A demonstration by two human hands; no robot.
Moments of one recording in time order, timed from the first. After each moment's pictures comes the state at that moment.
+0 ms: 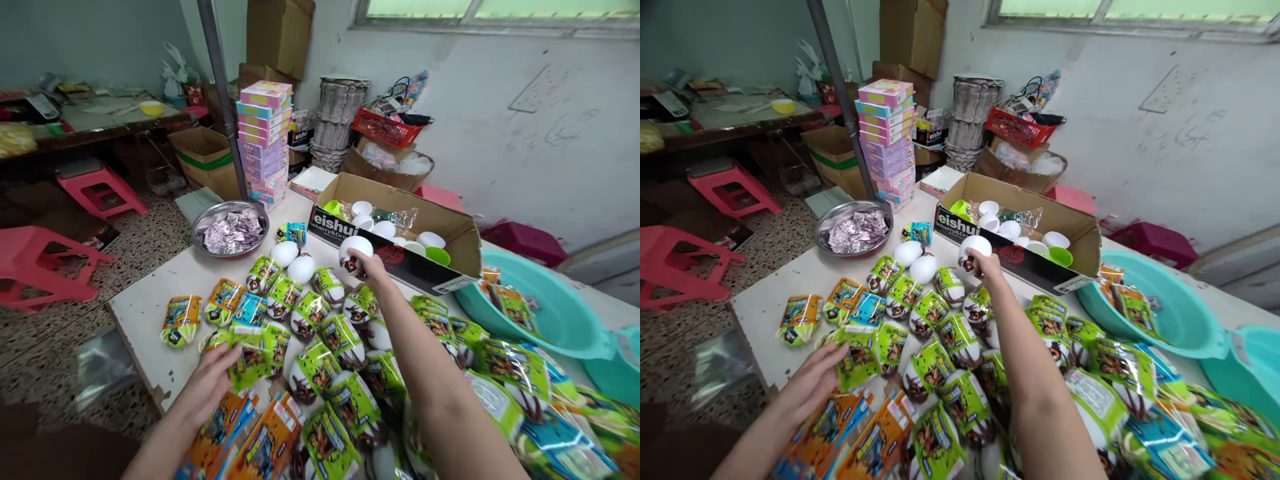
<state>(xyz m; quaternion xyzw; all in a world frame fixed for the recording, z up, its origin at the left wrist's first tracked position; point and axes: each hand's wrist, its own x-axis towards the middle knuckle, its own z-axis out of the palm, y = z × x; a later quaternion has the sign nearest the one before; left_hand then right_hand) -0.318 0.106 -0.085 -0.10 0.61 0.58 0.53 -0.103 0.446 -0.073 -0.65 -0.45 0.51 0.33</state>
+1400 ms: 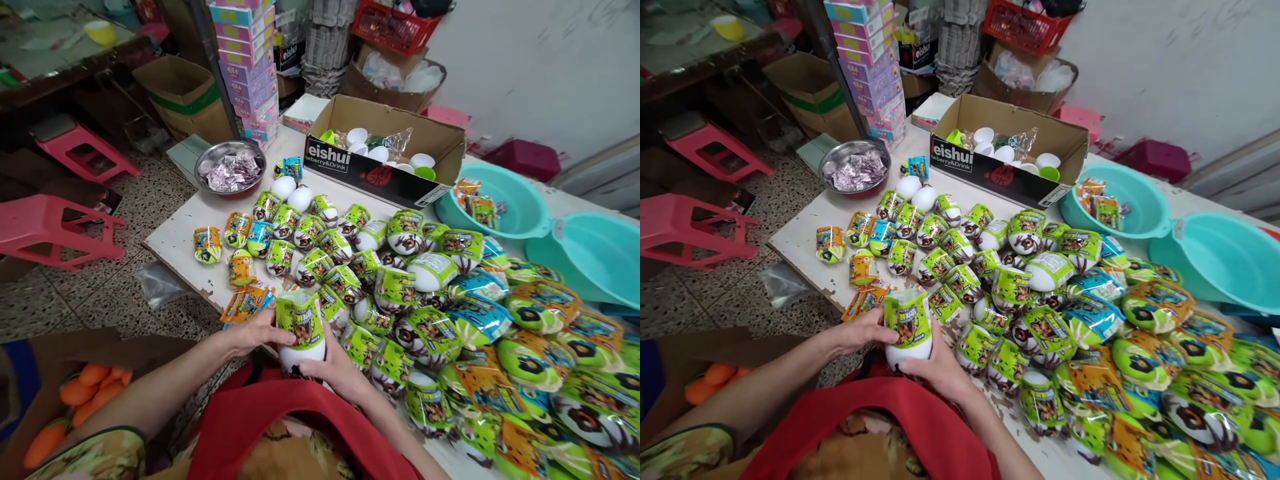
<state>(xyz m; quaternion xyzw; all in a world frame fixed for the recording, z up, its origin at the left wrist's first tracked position) -0.251 0.017 -0.014 0.27 0.45 0.31 0.79 -0.047 0.029 -0.025 -0.38 -0.36 0.82 0.23</state>
